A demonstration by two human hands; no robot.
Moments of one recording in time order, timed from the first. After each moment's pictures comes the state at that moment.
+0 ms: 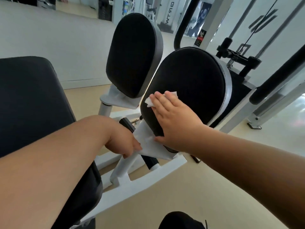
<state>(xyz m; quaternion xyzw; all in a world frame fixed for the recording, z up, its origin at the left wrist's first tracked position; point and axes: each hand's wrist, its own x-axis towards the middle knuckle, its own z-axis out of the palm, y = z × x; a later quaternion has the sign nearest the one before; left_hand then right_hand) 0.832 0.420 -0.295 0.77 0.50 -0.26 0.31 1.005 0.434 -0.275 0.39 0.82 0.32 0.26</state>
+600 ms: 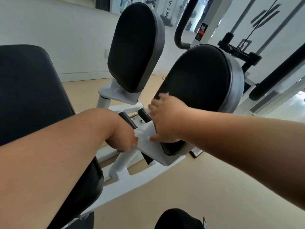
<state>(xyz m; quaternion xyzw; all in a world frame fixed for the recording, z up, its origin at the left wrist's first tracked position) 0.836 0.416 -0.296 0.81 0.46 -0.31 0.20 0.973 0.449 -0.273 0.36 0.78 0.28 0.42</state>
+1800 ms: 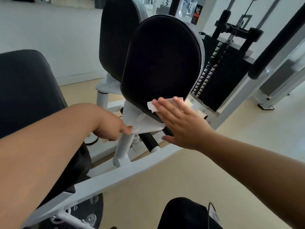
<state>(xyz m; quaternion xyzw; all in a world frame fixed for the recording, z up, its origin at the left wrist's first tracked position) 0.838 0.413 -0.315 0.74 0.53 -0.31 0.28 1.100 0.416 -0.346 0.31 0.85 0.41 0.12</state>
